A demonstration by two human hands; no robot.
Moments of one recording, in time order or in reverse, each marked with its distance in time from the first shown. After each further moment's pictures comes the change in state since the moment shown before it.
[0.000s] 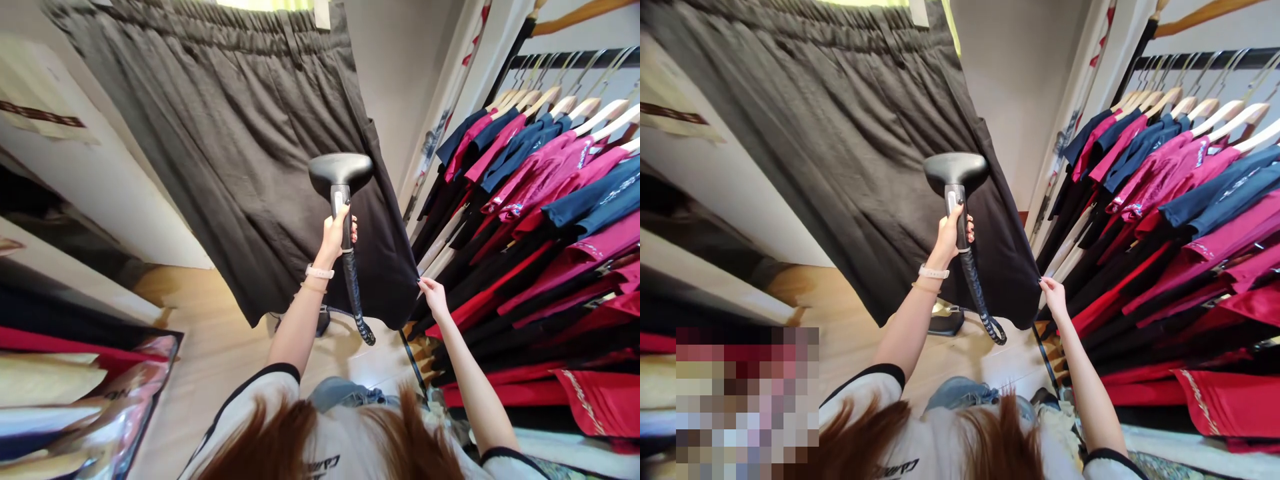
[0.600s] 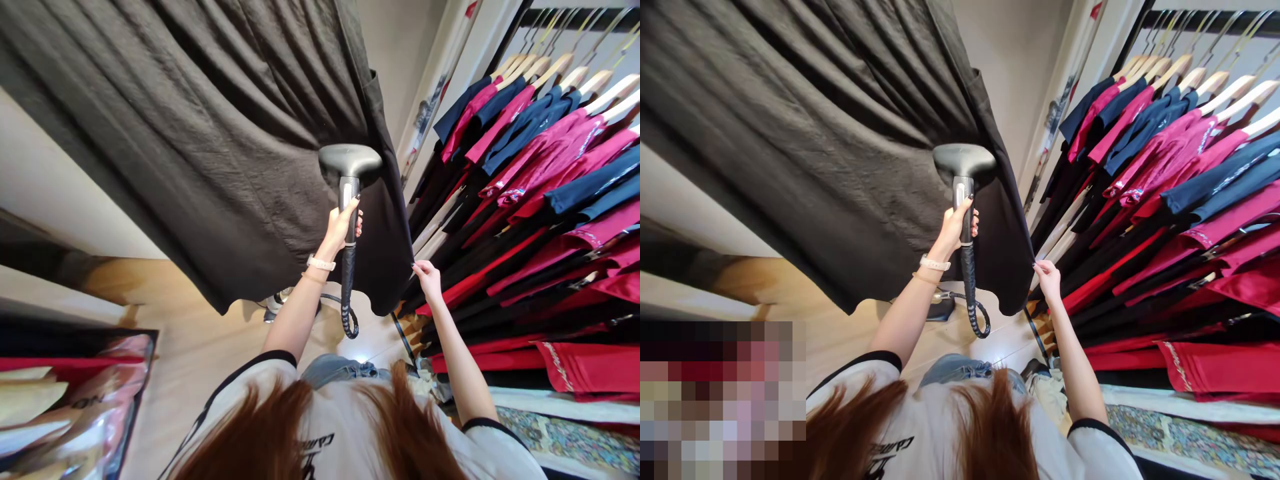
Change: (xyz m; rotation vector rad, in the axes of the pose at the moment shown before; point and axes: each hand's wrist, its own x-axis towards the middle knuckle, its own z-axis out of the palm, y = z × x) left_hand 0.014 -0.025 0.006 0.044 -0.093 -0.145; right_hand 0.007 0.003 0.012 -0.199 0.102 -0.104
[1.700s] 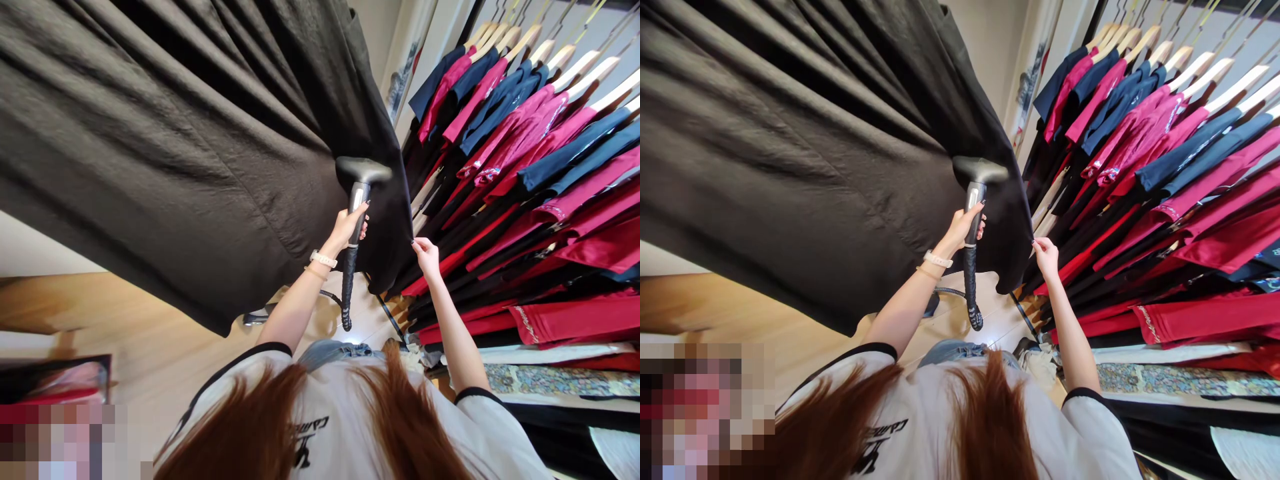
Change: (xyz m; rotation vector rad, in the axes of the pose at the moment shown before) left_hand 0.009 -0.055 0.031 0.070 -0.189 -0.219; right_hand 0.021 -0.015 -0.028 -0.100 0.120 -0.054
